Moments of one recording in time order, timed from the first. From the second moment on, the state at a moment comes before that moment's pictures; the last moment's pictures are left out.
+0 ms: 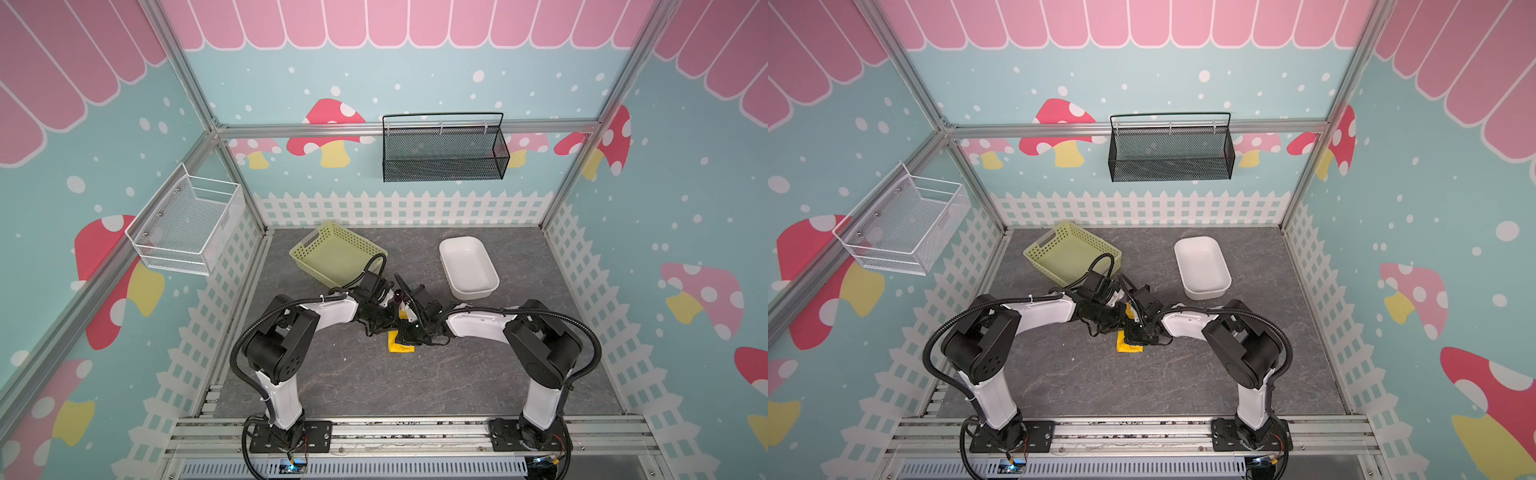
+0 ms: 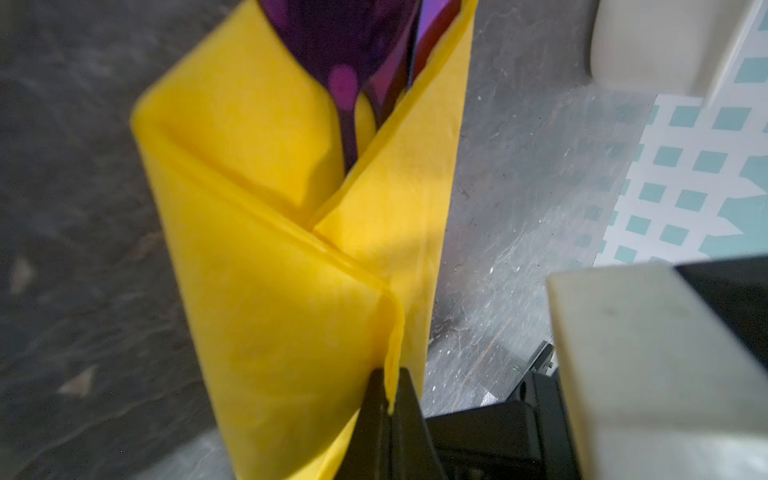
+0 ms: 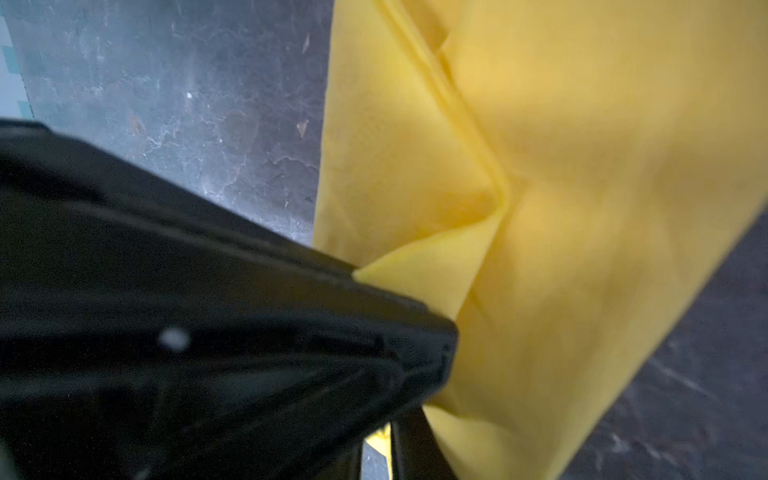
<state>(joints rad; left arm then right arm) -0.52 1.85 1.02 -0.27 0.61 -0.74 0.79 1.84 1.03 -0.26 -0.34 0.73</state>
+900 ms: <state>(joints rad) -0.52 1.87 1.02 -0.26 0.61 -0.74 0.74 1.64 0.78 -0.09 -0.46 0.81</state>
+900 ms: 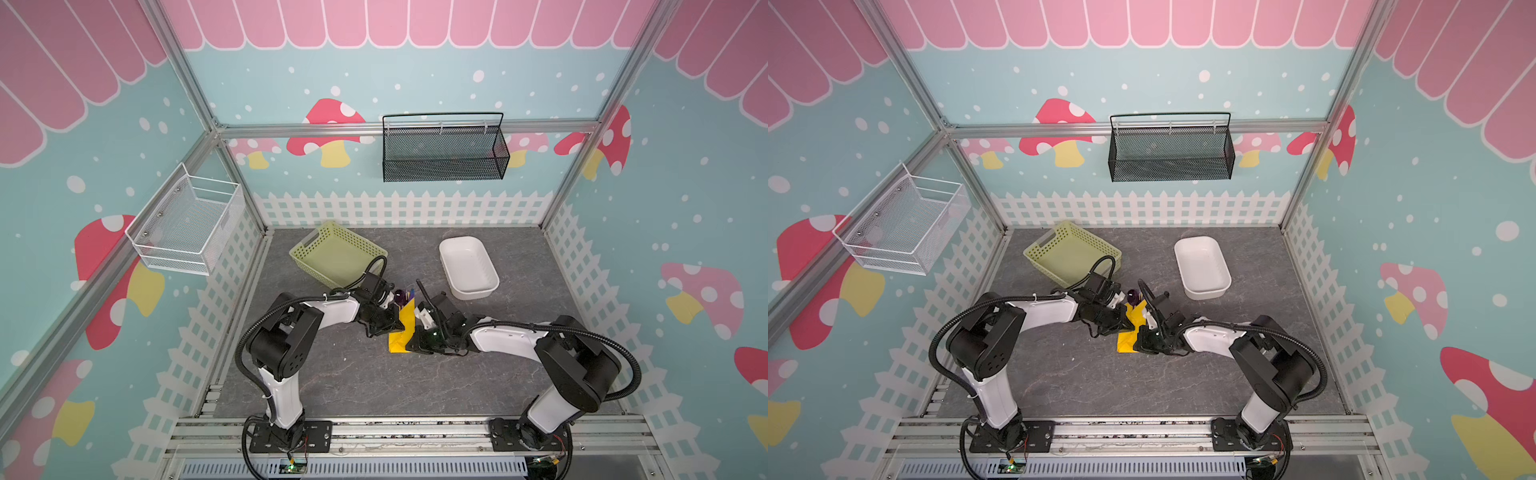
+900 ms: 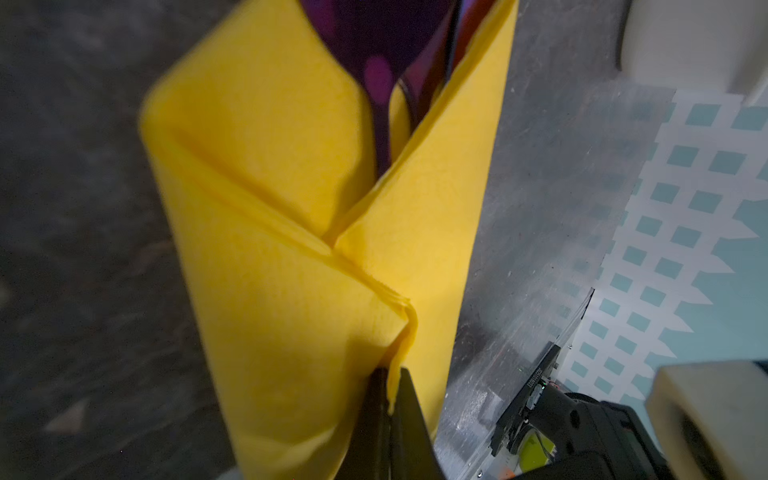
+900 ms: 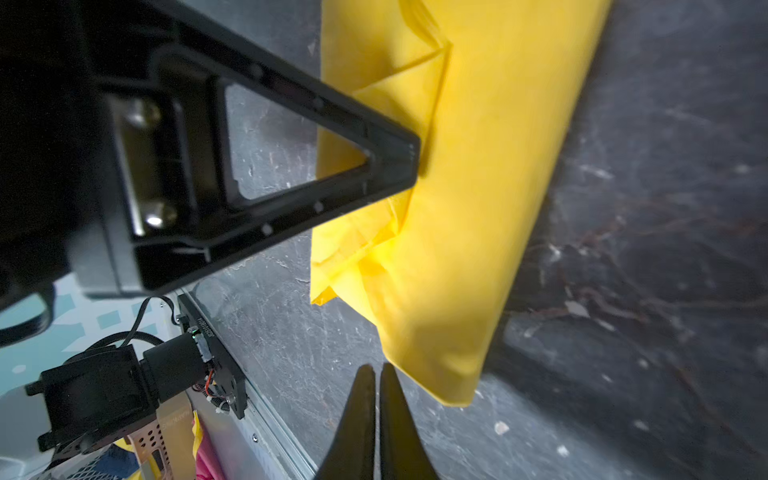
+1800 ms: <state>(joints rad) -0.55 1.87 1.09 -0.27 0.64 -0.76 0.73 1.69 0.75 -0.05 -0.47 0.82</state>
